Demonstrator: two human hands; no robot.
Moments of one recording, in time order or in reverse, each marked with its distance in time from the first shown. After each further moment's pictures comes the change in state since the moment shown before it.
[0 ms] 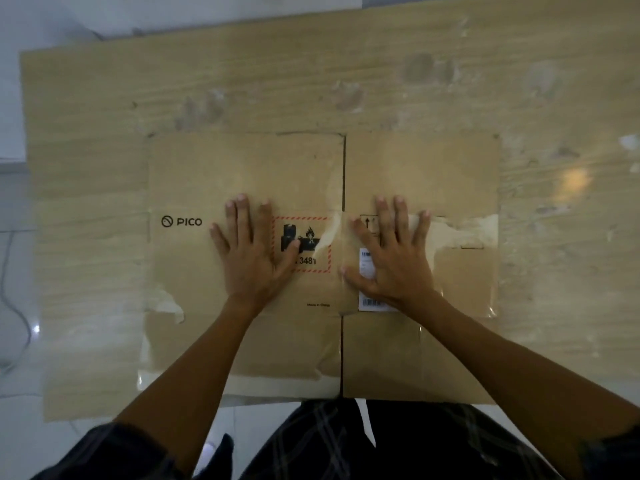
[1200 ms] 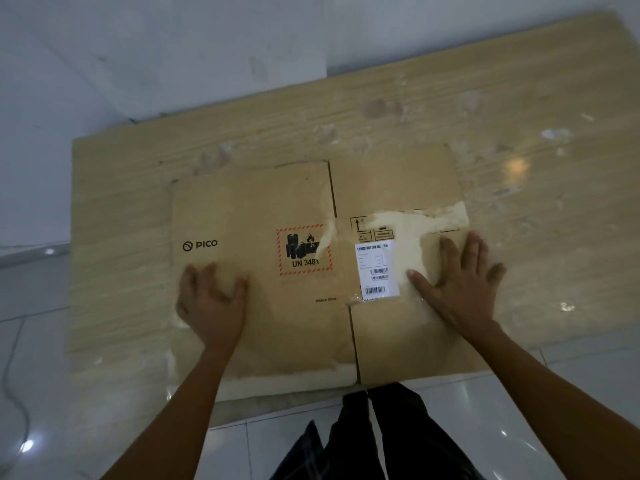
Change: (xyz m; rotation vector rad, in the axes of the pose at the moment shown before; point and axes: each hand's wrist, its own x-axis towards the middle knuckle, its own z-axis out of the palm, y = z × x) left_hand -0.055 -0.064 -0.019 -0.296 0.261 -0.379; right_hand -0.104 0.034 0.000 0.139 0.054 0.683
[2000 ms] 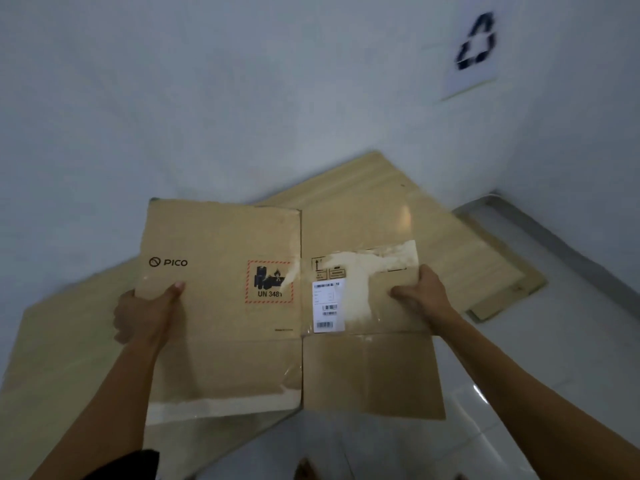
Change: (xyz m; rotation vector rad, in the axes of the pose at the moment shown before) left_hand -0.082 0.281 -0.082 -0.296 0.015 -0.164; right_hand -0.017 0.247 -0.172 1.168 0.046 0.280
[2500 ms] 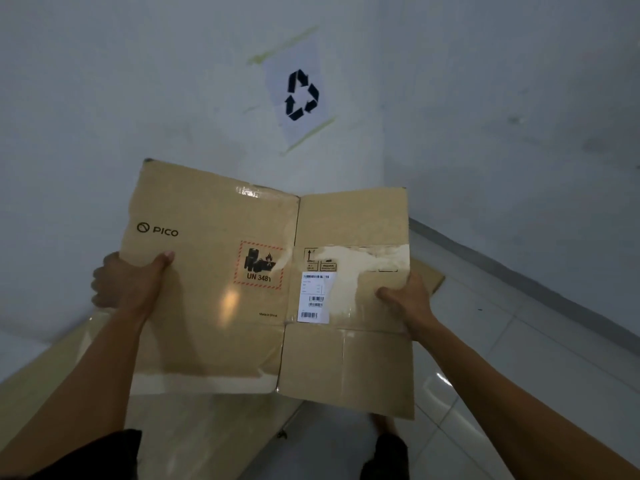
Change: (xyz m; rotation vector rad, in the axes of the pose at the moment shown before) left_hand -0.165 0.292 0.199 0.163 -0.052 0.428; right_hand 0.086 0.047 -0.250 0.267 0.334 0.073
